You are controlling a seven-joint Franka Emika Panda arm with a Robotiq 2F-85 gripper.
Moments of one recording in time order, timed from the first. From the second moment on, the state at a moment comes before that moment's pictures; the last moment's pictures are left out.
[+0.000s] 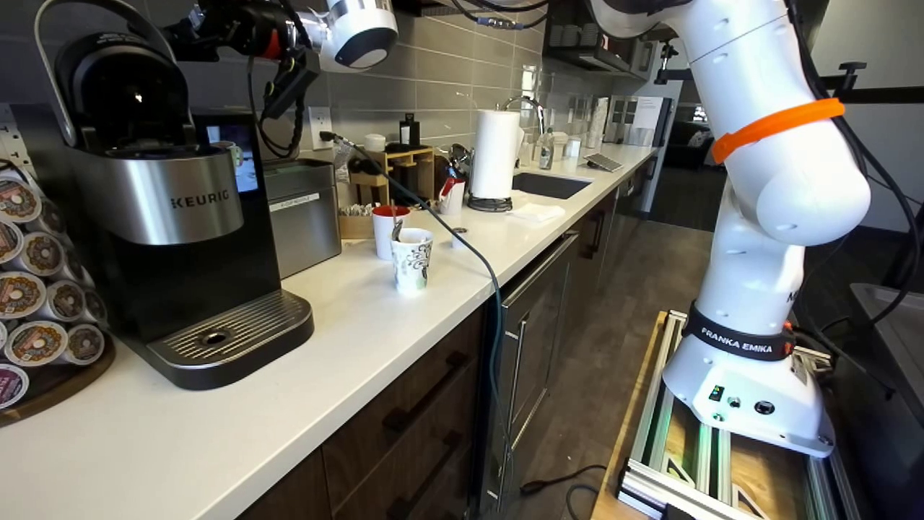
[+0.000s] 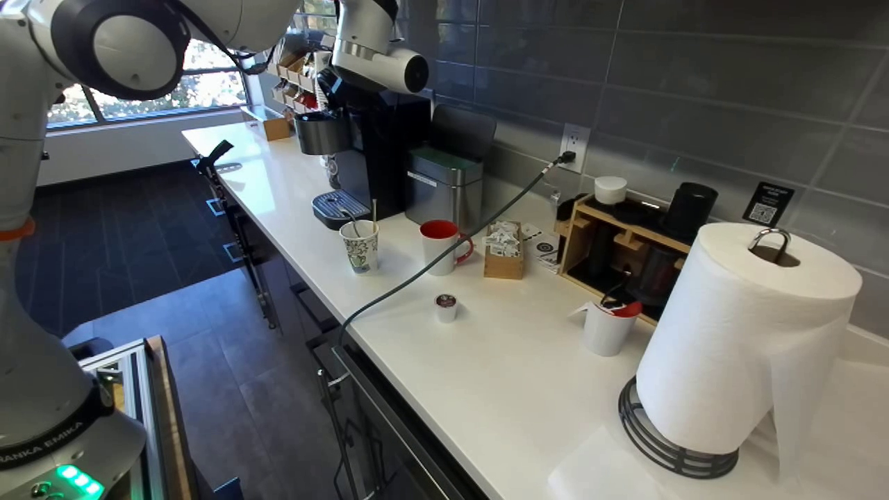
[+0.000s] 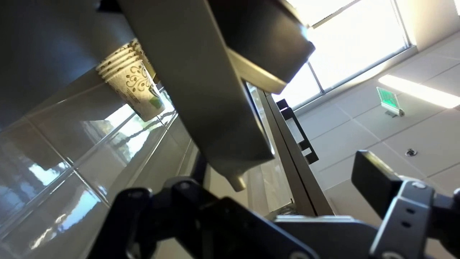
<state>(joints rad) 0.13 0.50 0.17 -1.38 1.58 1.83 -1.36</state>
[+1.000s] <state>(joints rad) 0.16 0.28 0.17 -1.74 1.56 1.73 -1.35</state>
